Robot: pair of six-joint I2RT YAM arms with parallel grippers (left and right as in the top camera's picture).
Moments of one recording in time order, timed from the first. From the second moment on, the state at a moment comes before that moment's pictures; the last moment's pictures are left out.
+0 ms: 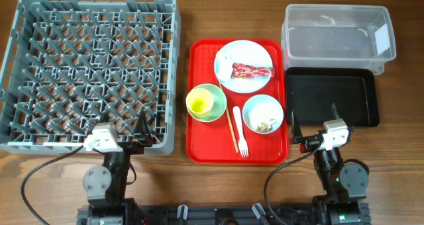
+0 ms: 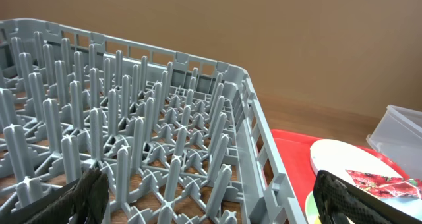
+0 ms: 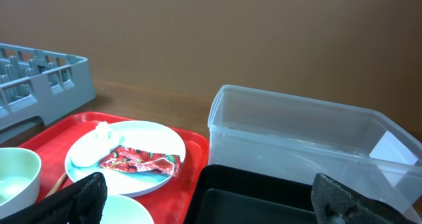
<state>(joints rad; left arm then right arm) 0.06 0.01 0.01 -0.06 0.10 -0.24 0.05 0.02 0.01 0.00 -0.10 -0.12</state>
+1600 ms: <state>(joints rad) 0.06 0.32 0.25 -0.22 -0.03 -0.24 0.05 0.33 0.21 -0.10 -0.09 0.06</state>
